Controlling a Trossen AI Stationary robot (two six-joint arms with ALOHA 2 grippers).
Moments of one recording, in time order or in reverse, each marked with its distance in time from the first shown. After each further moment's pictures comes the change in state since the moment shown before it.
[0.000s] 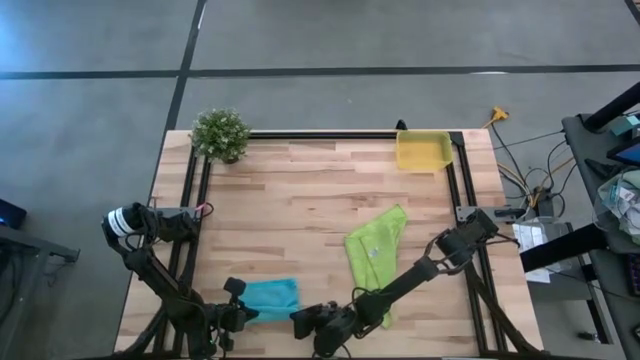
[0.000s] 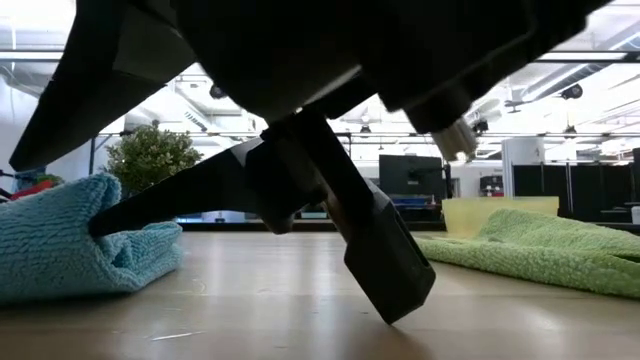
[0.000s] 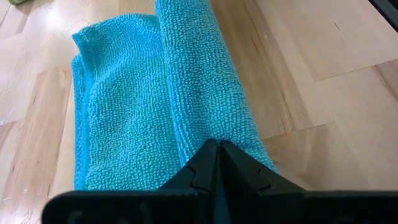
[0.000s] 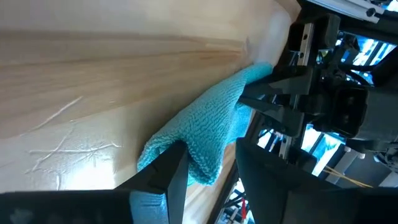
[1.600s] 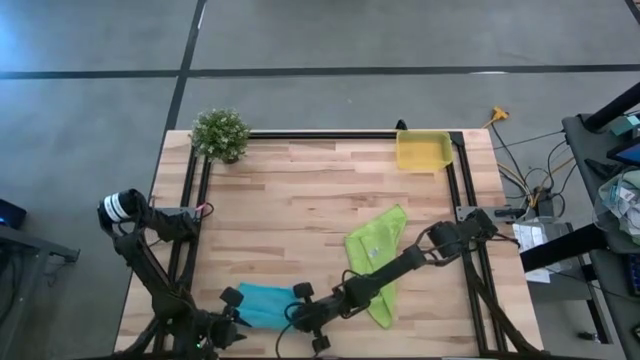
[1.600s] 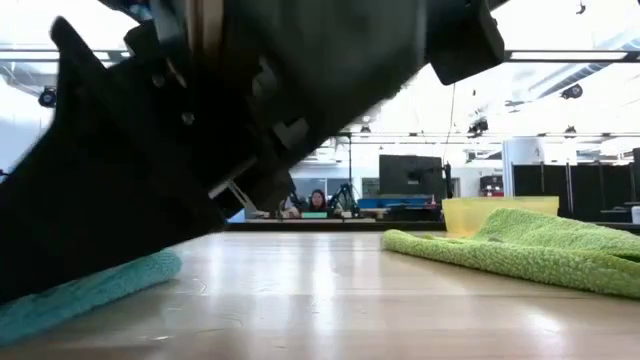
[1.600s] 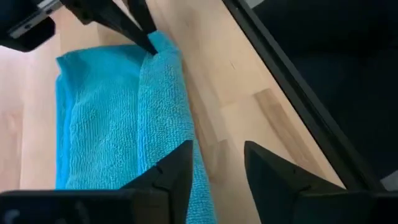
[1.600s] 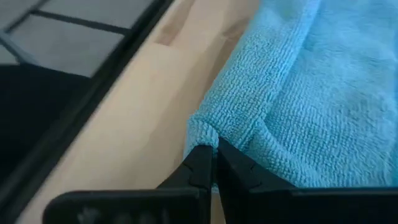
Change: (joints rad) left arm -0.023 -0.163 0.055 -0.006 0.121 0.152; right arm -0.100 0.007 -0.005 0.053 -0.516 1.580
